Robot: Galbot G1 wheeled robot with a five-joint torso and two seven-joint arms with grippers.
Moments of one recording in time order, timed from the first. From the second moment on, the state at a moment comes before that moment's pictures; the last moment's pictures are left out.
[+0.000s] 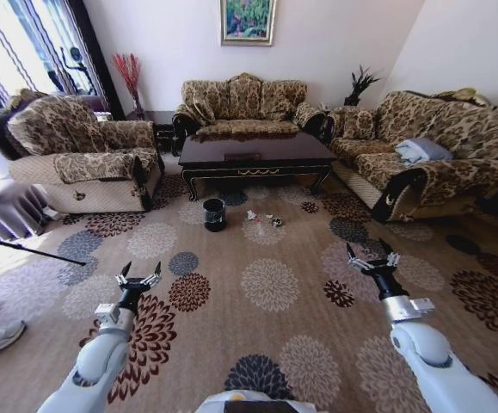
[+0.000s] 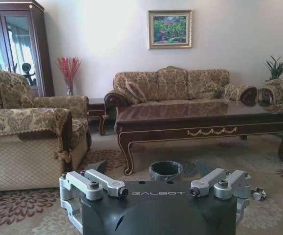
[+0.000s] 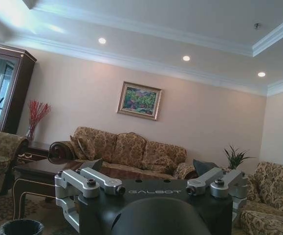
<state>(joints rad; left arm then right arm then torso) 1.53 -1.08 -0.59 -1.97 -0.43 -0.03 -0.12 -1.49 0.94 0.76 1.80 0.49 0.40 -0.03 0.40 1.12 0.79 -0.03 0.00</state>
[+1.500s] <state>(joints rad) 1.52 -1.10 -0.59 -1.96 -0.44 0.02 -0.12 -1.49 0.97 0.73 1.77 0.47 0.44 -0.07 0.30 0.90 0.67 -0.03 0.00</state>
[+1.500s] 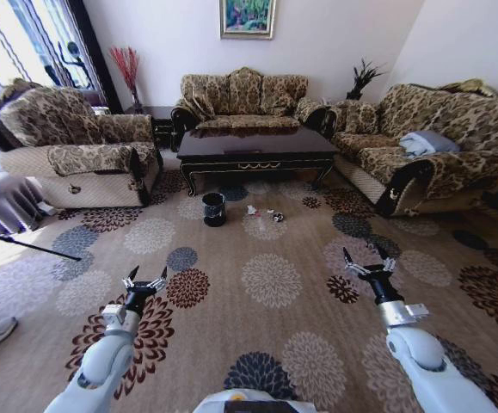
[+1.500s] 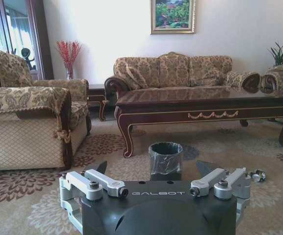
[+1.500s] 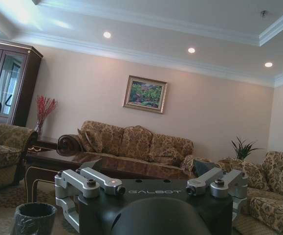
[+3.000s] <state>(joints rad) 1.52 -1.09 -0.58 -1.96 -0.45 0.02 -0.11 -1.50 0.98 0.72 1.75 0.48 0.48 -0.12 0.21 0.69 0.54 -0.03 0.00</state>
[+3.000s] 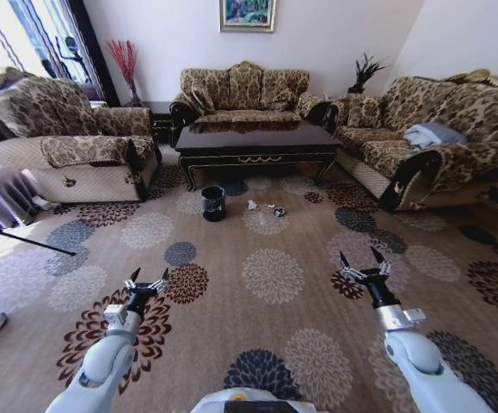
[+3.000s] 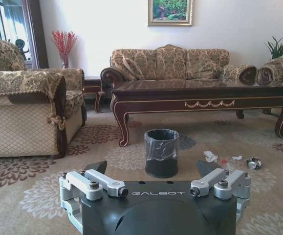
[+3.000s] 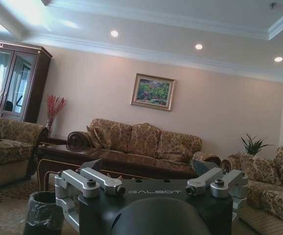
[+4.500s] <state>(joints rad) 1.53 -1.09 -0.58 -1.97 -0.45 0.03 -0.12 -1.53 0.96 0.69 1.76 0.46 0.27 -0.05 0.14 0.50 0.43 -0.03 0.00</state>
